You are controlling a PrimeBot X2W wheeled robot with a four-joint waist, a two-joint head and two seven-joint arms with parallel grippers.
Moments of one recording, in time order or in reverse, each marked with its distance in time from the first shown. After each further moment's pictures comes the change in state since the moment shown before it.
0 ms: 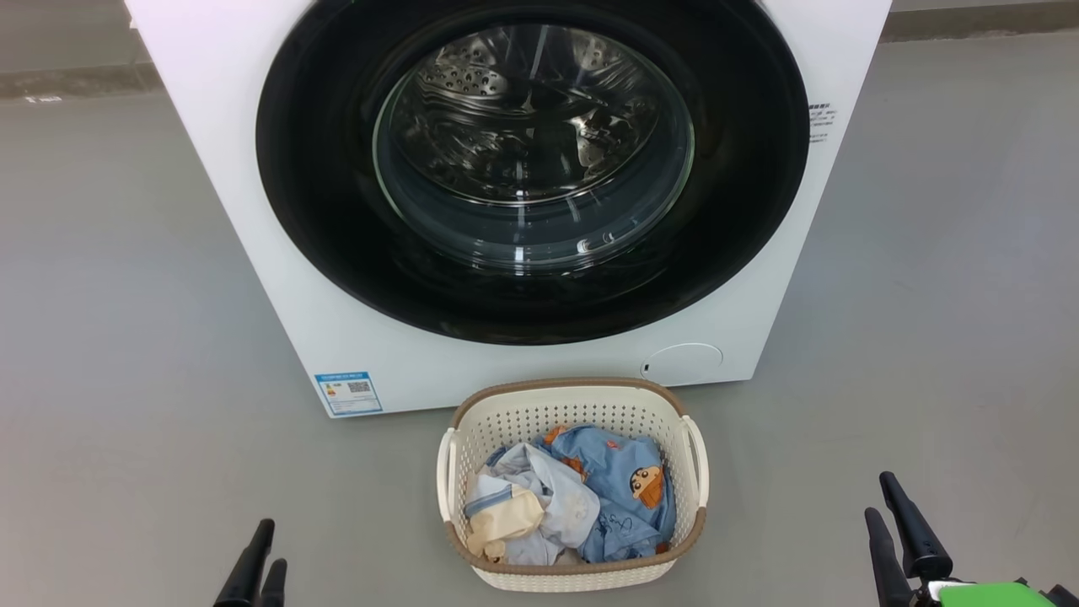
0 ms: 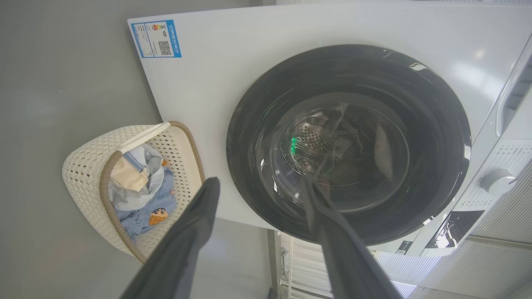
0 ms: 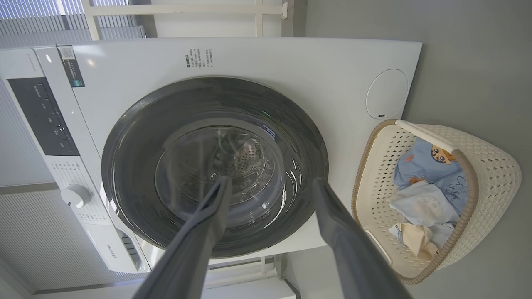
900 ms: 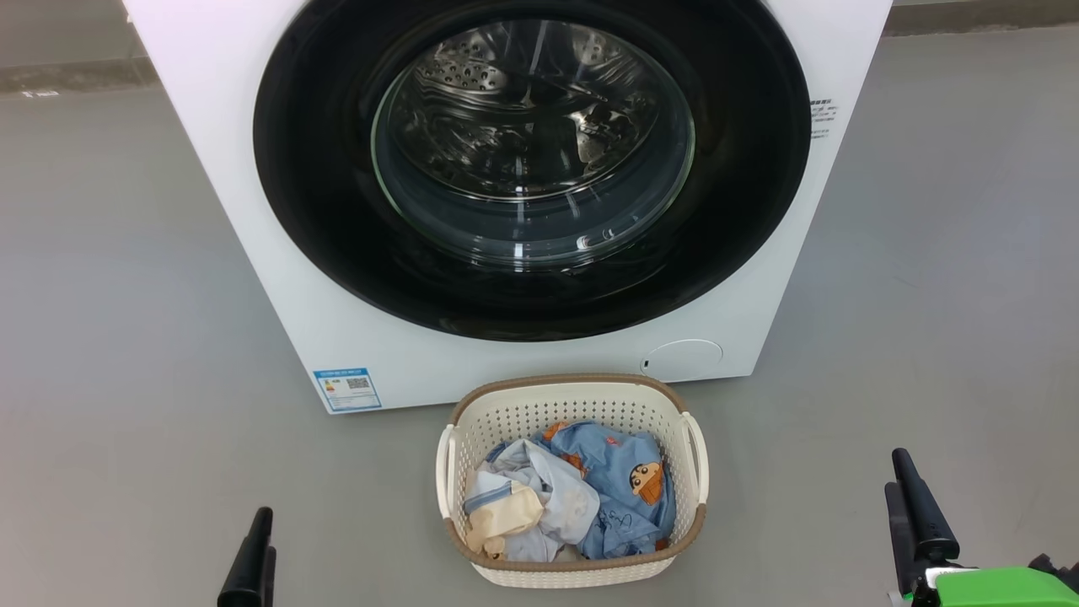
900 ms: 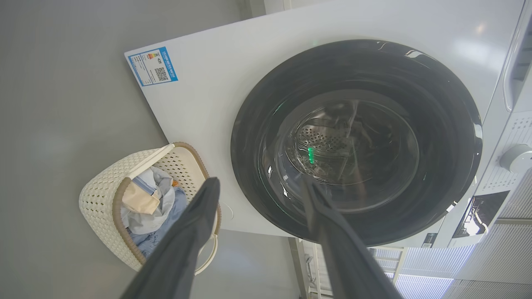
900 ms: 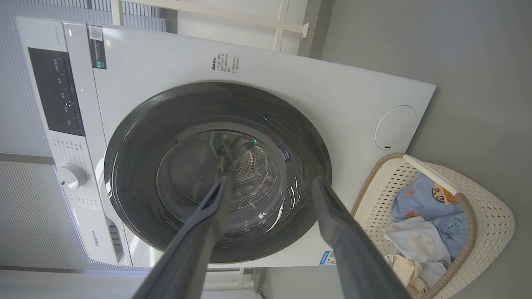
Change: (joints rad) left arm 0.000 0.012 -0.036 -0.038 0.127 0.000 -0.084; right arm 0.007 -0.001 0.005 -0.088 -0.156 0.000 -0.079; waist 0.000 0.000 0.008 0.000
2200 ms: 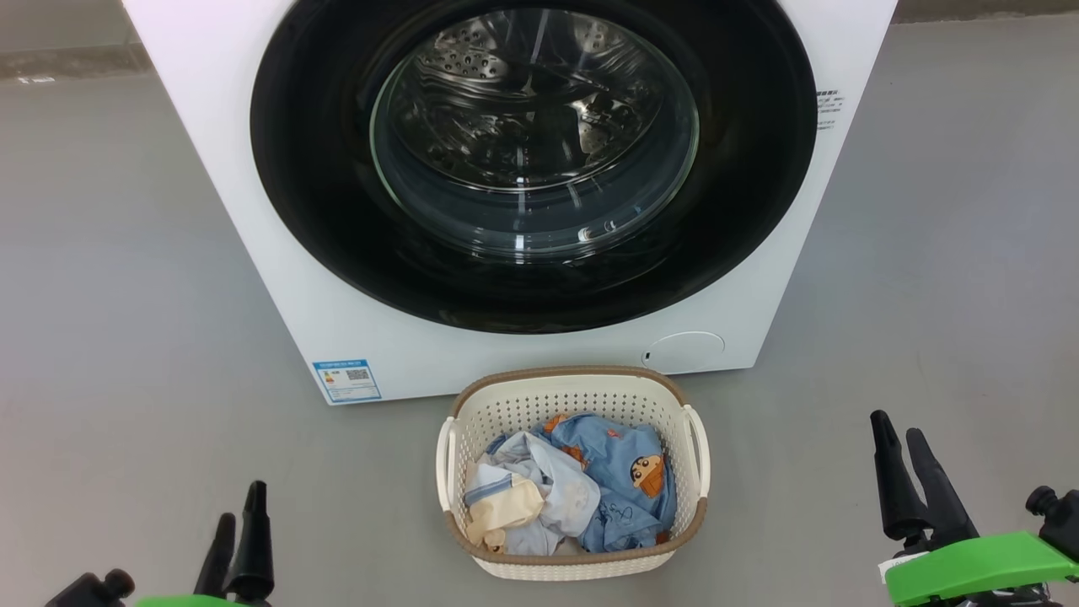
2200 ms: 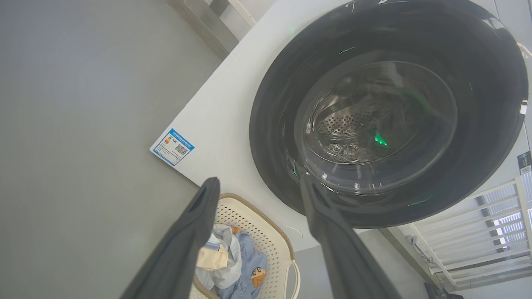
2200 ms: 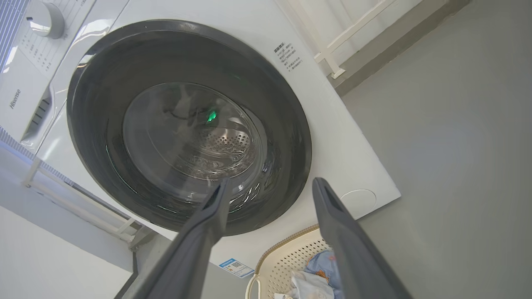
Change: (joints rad) left arm 0.000 0.014 -0.009 -0.070 0.520 -0.001 -0.107; right arm 0.001 -0.032 0.035 -0.131 -0.654 0.000 -0.109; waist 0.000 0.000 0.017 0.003
